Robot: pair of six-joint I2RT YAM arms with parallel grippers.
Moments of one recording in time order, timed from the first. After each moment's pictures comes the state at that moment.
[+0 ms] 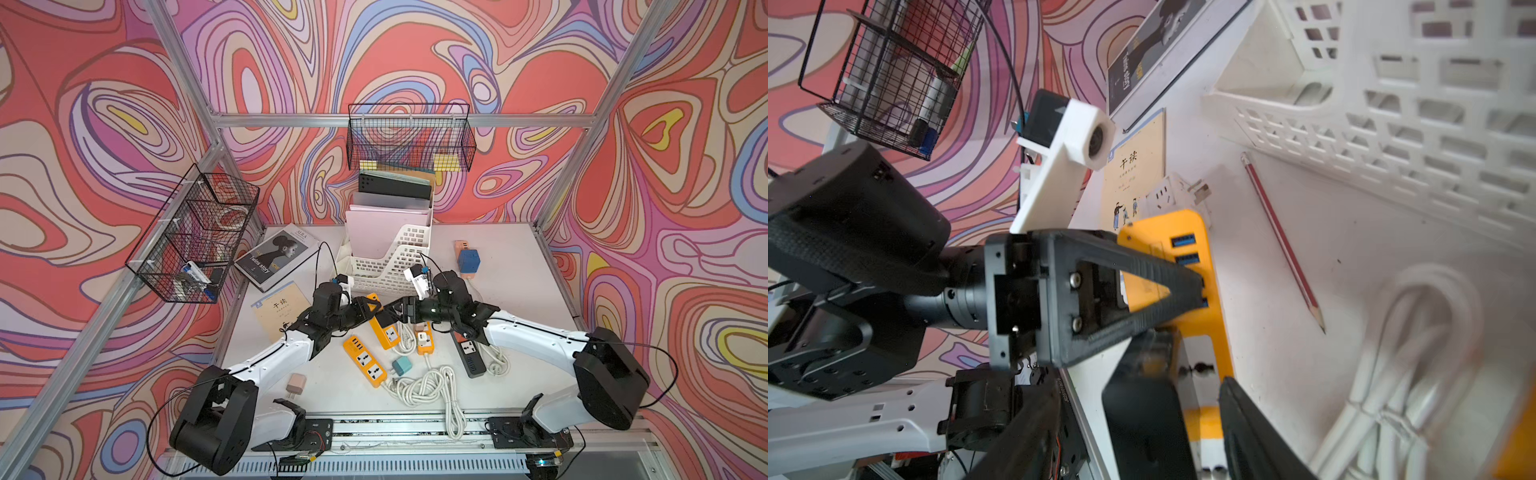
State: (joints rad) left arm -0.39 1.26 0.57 0.12 0.45 -0.87; right arm 0.73 1.52 0.92 0.14 -0.48 0.64
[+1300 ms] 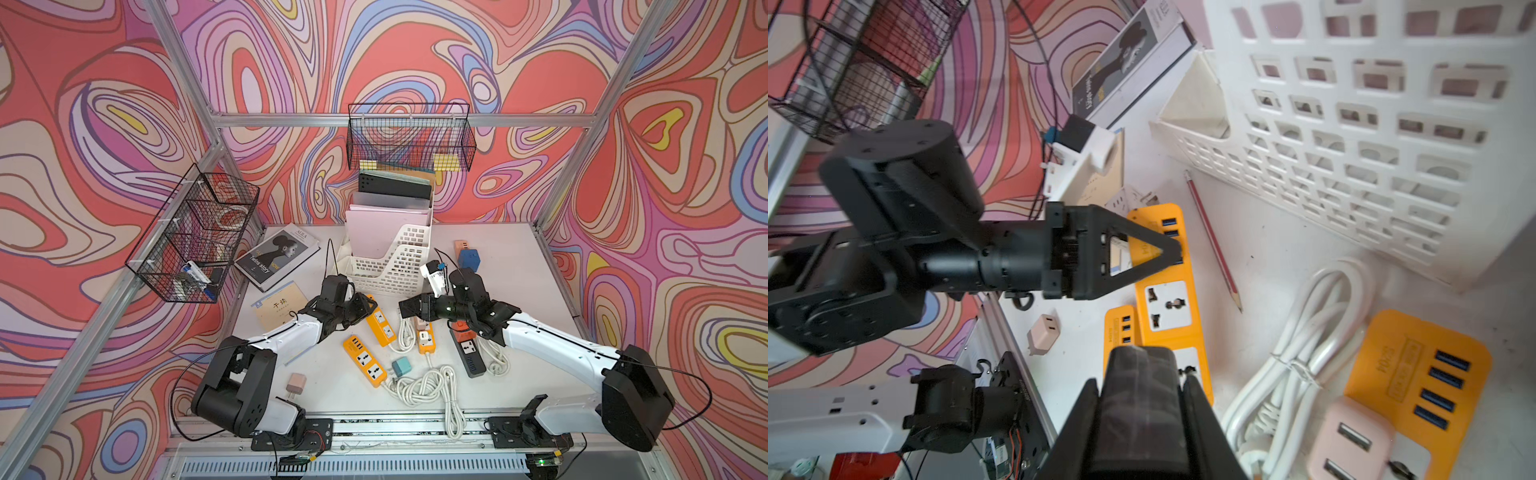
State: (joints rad) left arm -0.36 1.46 0.68 0.02 0.36 -0.89; right arm 0.66 1.35 0.86 -0.01 -0.42 0.55
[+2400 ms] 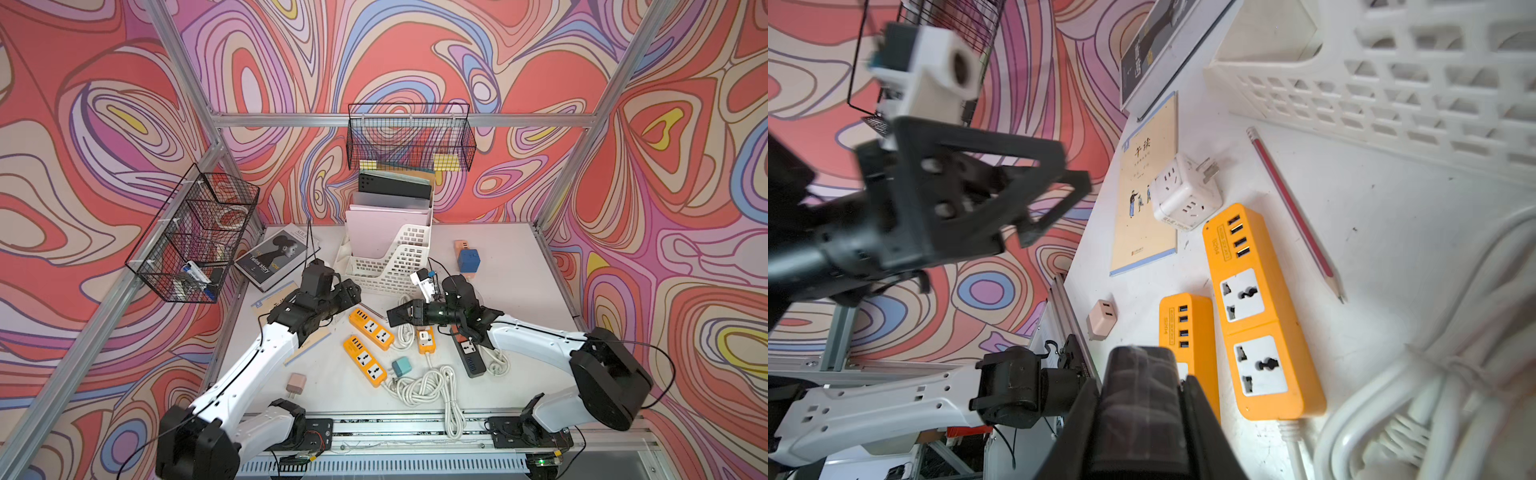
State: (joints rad) left arm -0.36 1.03 0.86 -0.53 0.04 -0.74; right arm 0.70 1.53 0.79 0.30 -0.60 0.76
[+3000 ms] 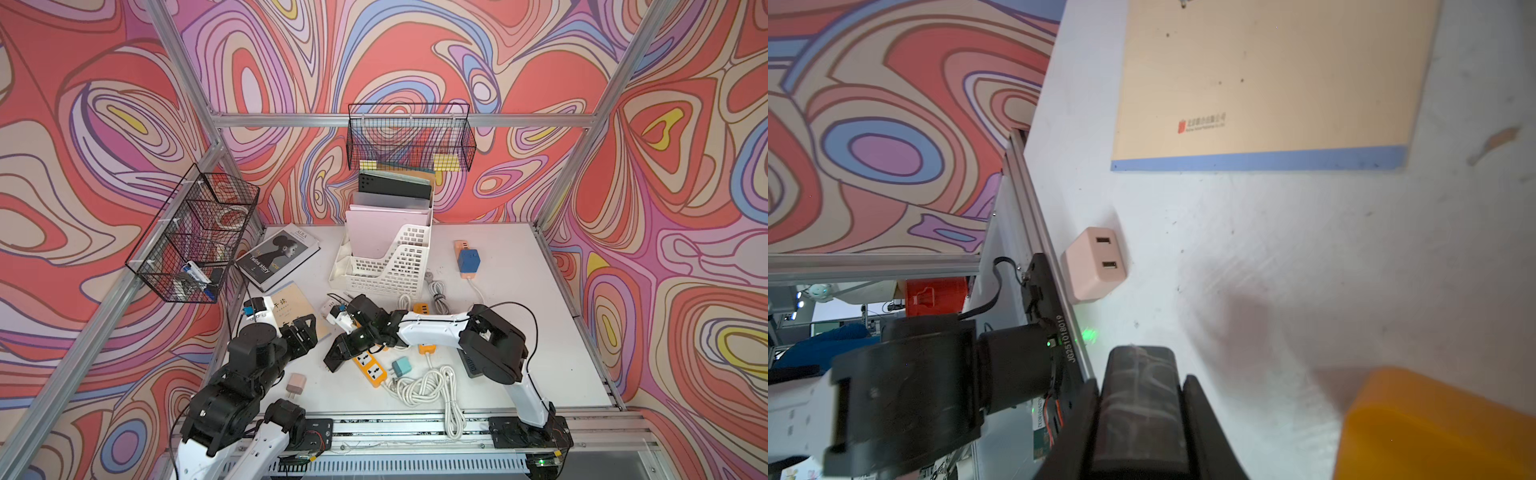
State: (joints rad) left arm -0.36 0.42 0.91 -1.00 -0.19 -0.70; right arm 1.04 2.20 1.51 -0.09 -0.62 0.64
